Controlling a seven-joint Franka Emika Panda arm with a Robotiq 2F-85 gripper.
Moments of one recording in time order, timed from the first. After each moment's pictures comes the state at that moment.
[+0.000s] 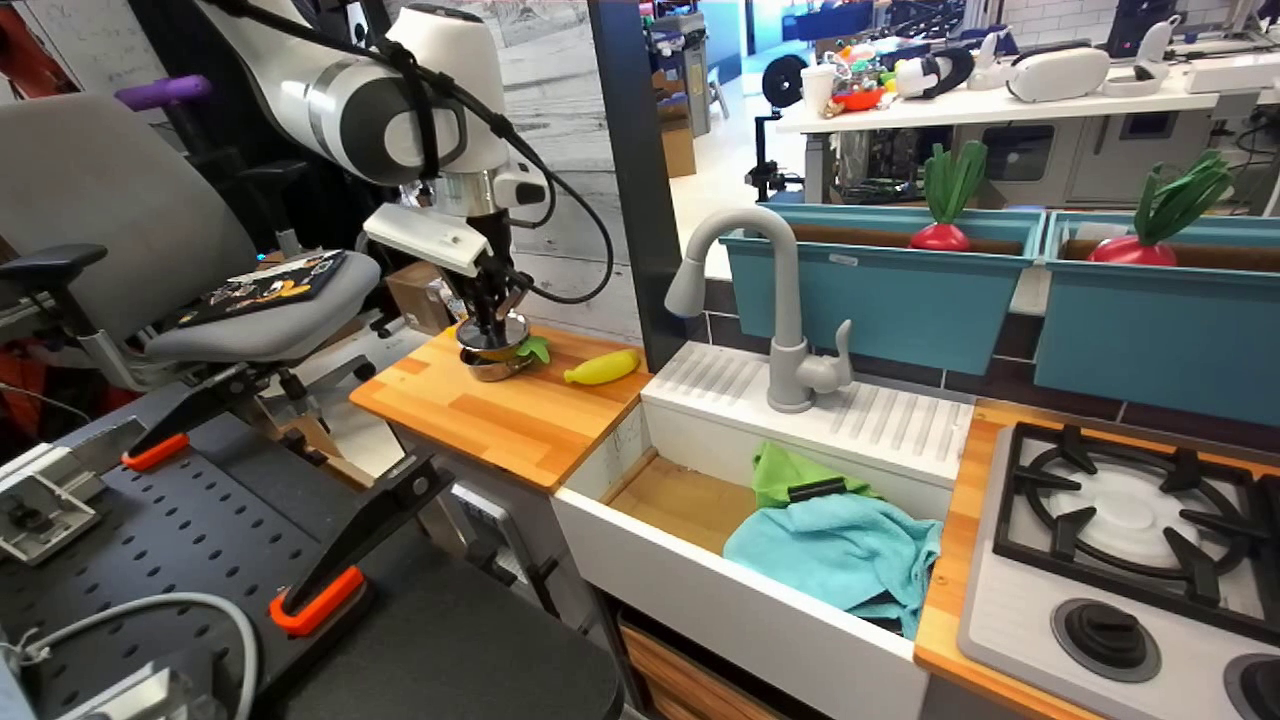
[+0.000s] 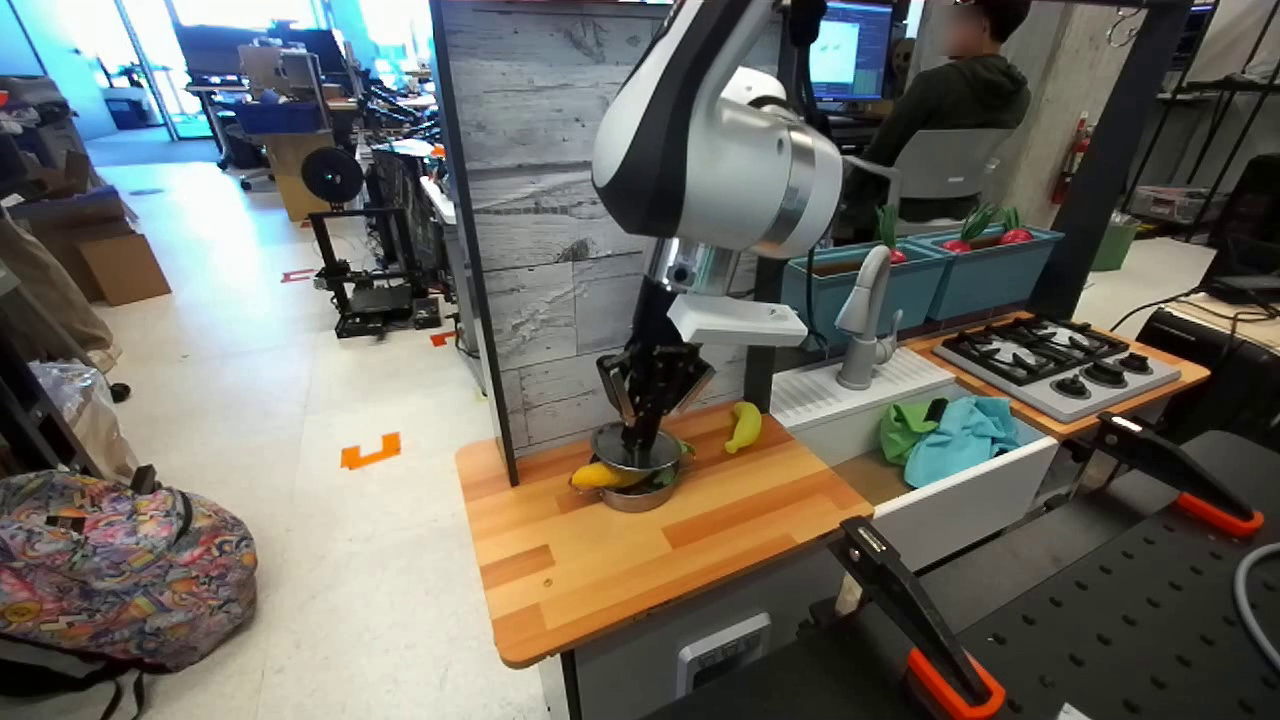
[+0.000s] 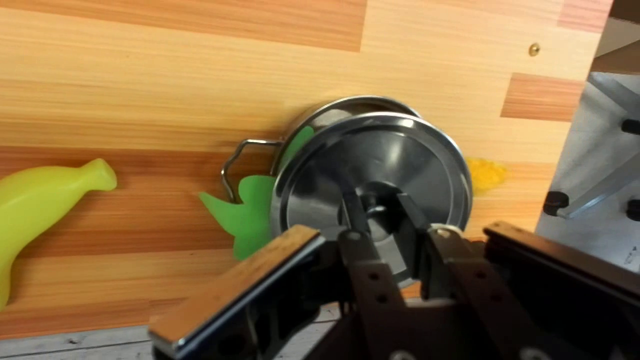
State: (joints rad) arm -0.01 0.96 0.23 -1.74 0.18 2.69 -0.22
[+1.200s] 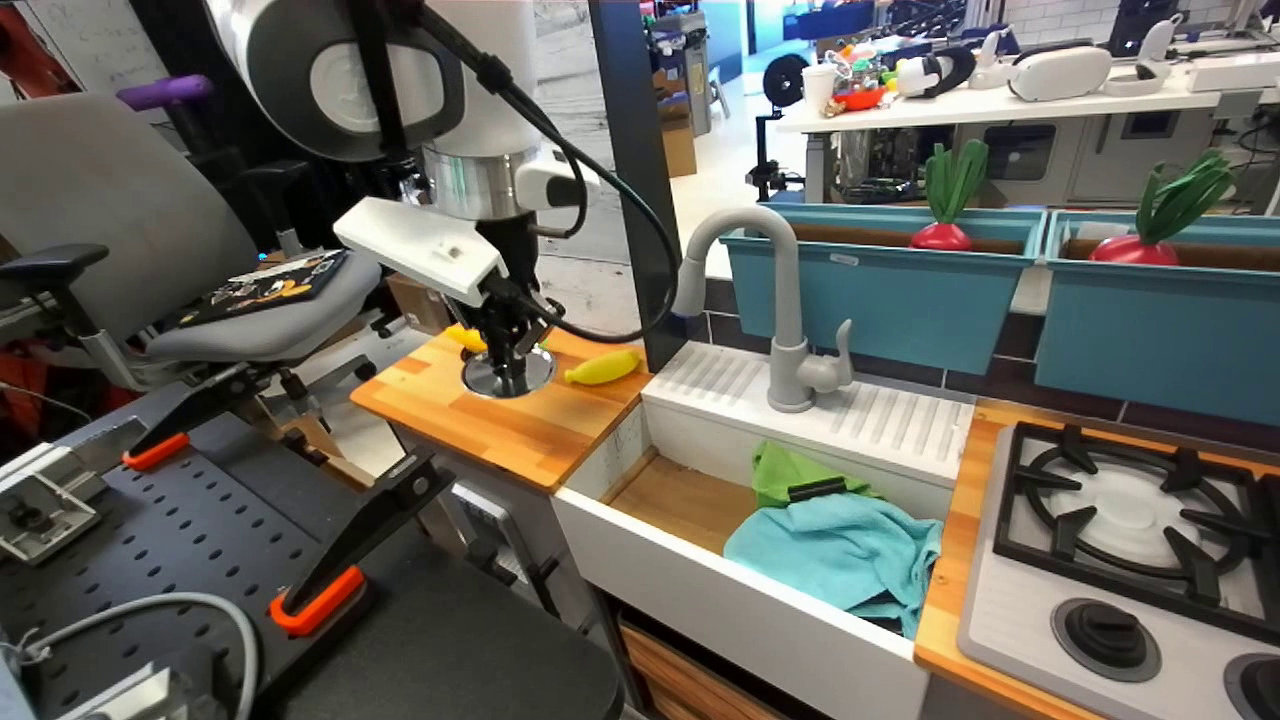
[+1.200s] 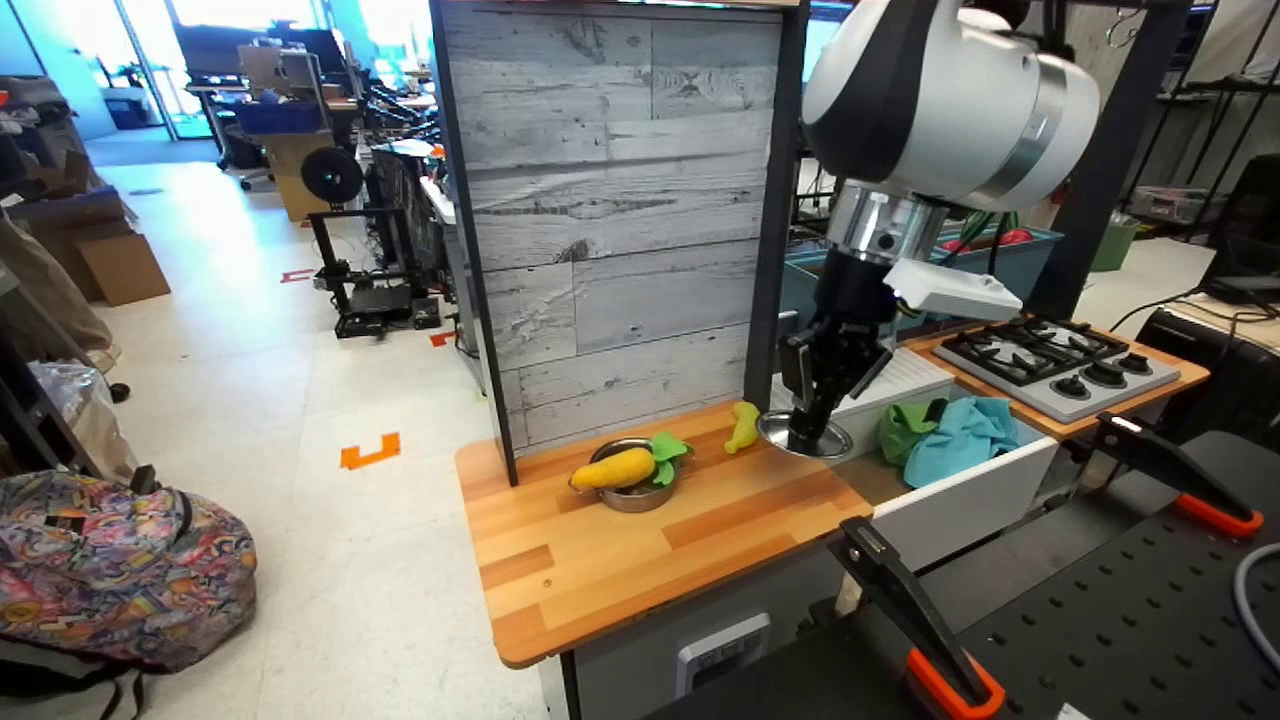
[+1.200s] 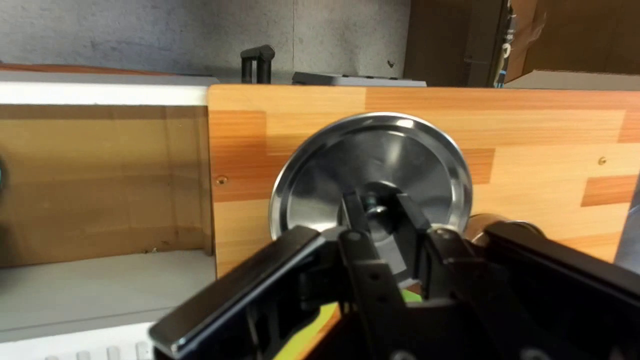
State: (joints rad) arm -0.30 0.70 0.26 -2.14 0.23 2.75 -0.41
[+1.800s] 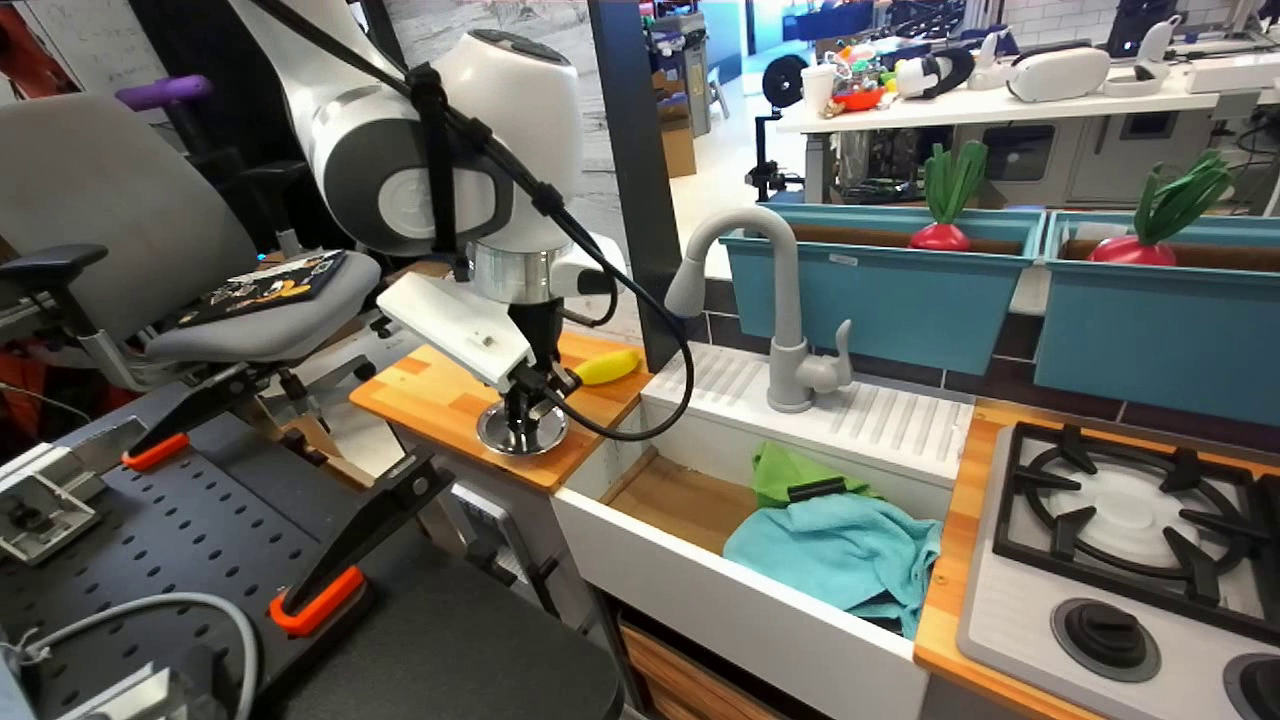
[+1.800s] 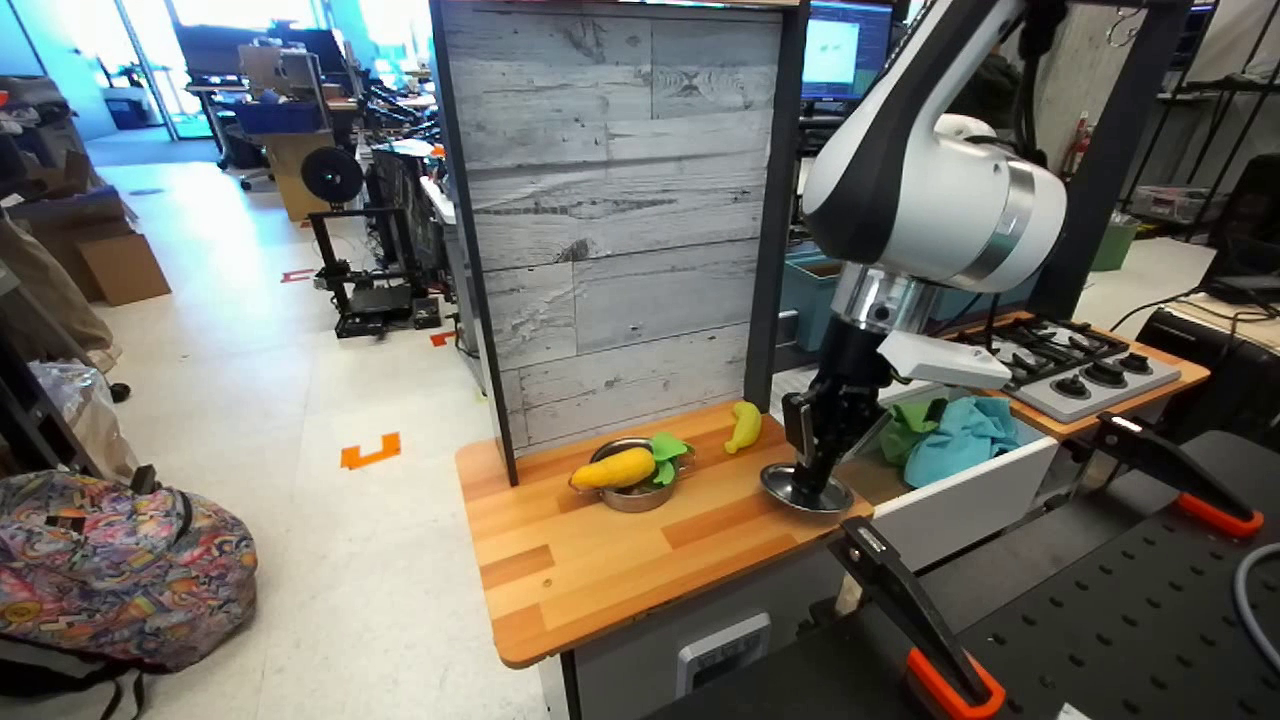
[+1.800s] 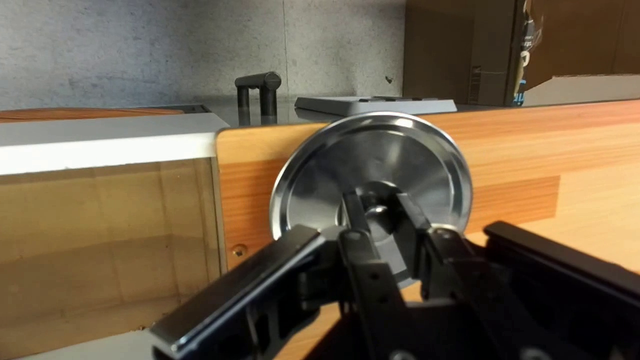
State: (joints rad) arm -0.33 0.88 0.26 -2.03 0.22 2.75 -0.41
